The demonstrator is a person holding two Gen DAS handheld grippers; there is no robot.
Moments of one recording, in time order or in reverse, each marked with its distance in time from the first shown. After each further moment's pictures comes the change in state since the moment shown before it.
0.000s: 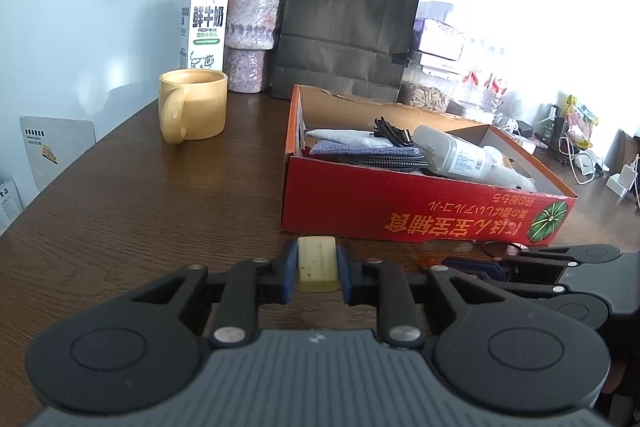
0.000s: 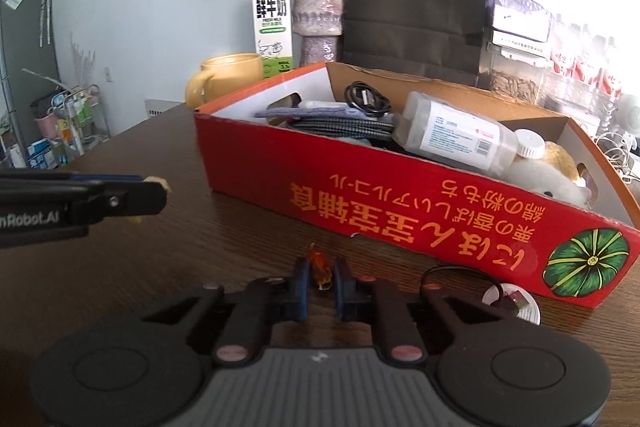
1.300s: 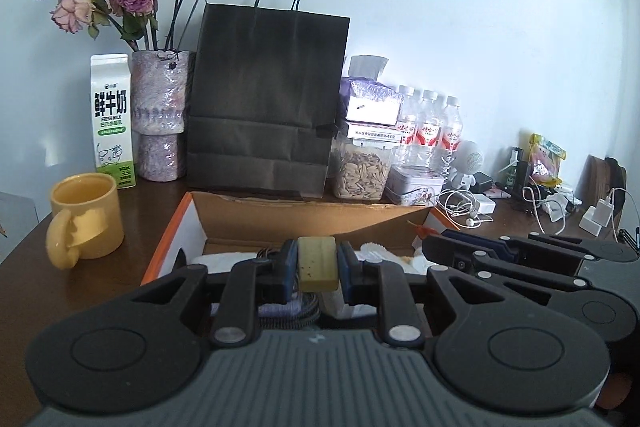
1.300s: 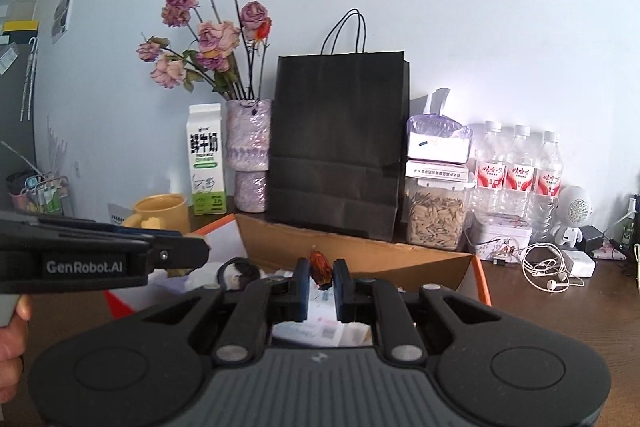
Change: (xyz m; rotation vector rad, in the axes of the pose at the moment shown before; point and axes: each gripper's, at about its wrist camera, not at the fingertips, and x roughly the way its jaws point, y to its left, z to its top) left arm 0.060 -0.090 0.087 0.073 -0.144 -0.099; right arm -0.037 -0.094 0.070 0.024 -0.334 -0.100
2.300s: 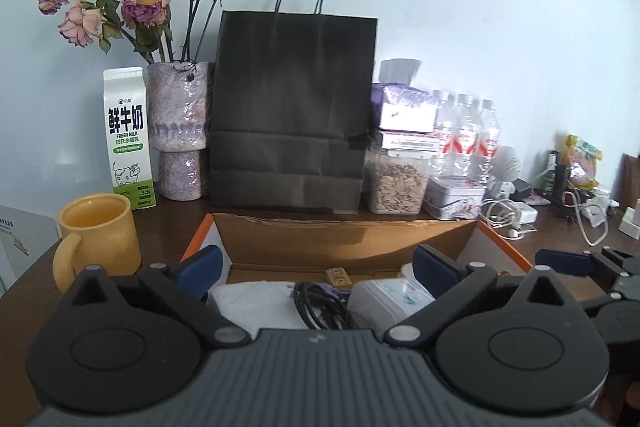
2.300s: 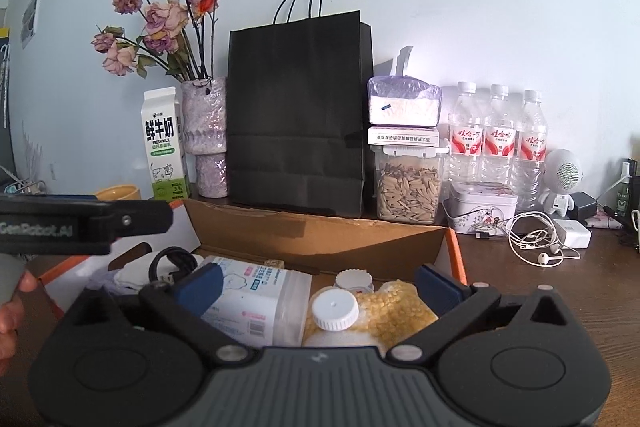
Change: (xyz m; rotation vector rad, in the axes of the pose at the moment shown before) left arm 0.023 0.004 0.002 0.036 -0.042 0.087; right arm 0.033 -0.039 -0.018 0.063 0.049 -0.044
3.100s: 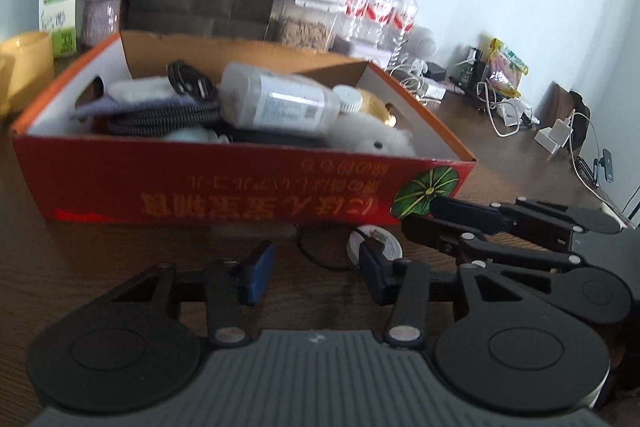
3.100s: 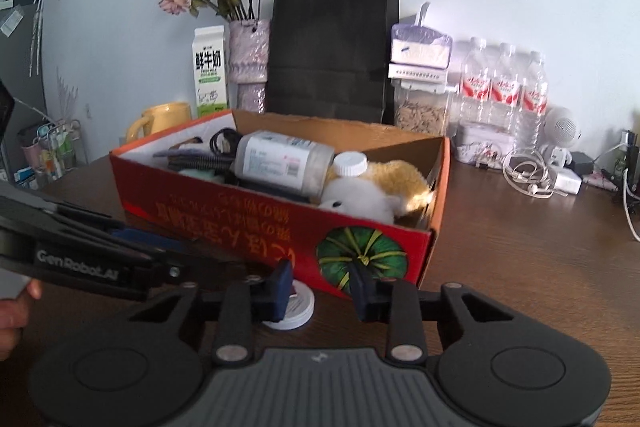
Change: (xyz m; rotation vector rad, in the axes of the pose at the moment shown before) left arm -0.026 -0.044 -0.082 -0.095 0.376 -0.241; right arm -0.078 -0.003 -0.066 -0.077 0.165 0.084
